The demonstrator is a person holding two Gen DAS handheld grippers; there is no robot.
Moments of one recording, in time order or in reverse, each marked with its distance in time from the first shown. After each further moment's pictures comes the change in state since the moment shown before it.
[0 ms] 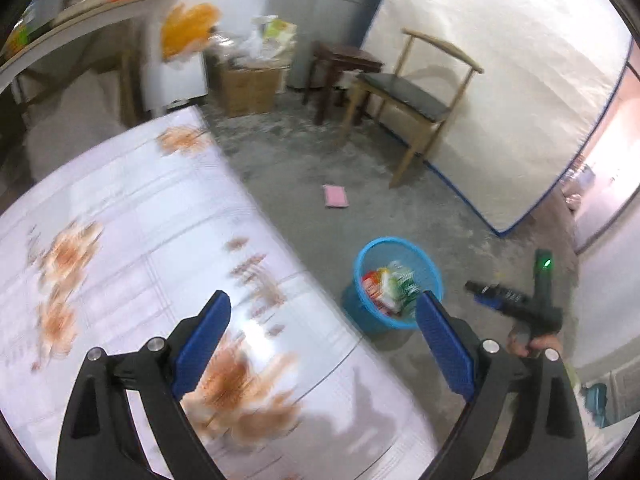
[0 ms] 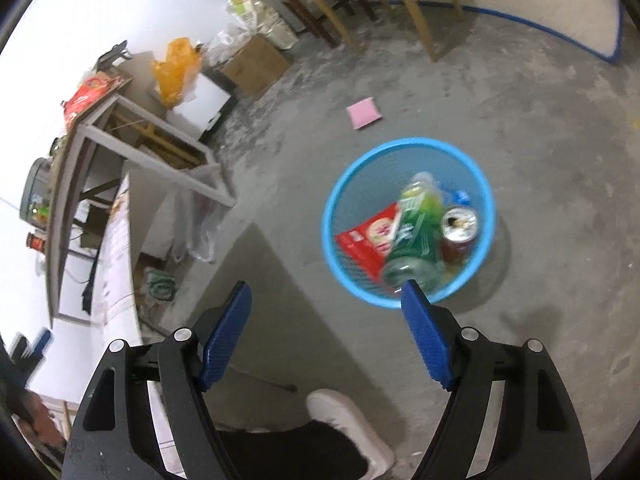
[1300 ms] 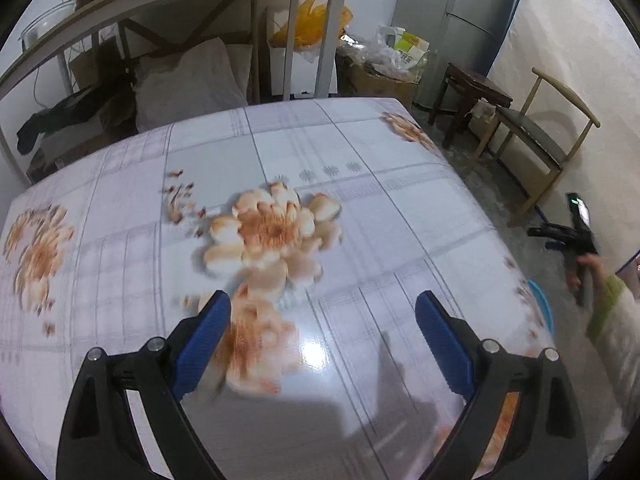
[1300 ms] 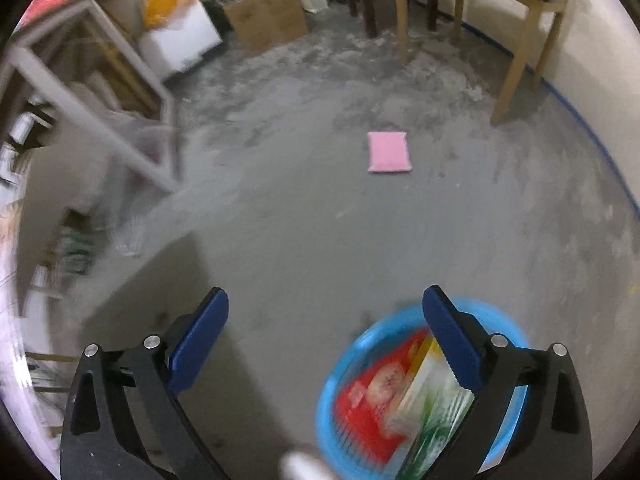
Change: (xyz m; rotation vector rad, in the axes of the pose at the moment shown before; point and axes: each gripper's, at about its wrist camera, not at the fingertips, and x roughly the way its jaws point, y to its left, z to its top) left arm 0.021 0.196 -0.010 -0.191 -0.061 0.289; right arm 0.232 0.098 0.189 -0.337 0.109 -0.321
